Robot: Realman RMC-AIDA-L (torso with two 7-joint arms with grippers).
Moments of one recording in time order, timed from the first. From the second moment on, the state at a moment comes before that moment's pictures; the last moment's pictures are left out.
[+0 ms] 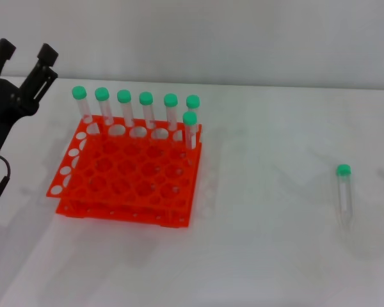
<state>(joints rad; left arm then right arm) -0.41 -2.00 1.94 0.19 -0.34 1.53 -0.56 0.28 2.00 -0.61 -0.73 1.73 1.57 -1.82</state>
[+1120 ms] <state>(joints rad) -0.34 -2.00 1.94 0.16 -0.28 1.59 -0.60 0.30 2.00 -0.96 -1.56 1.06 1.31 -0.86</state>
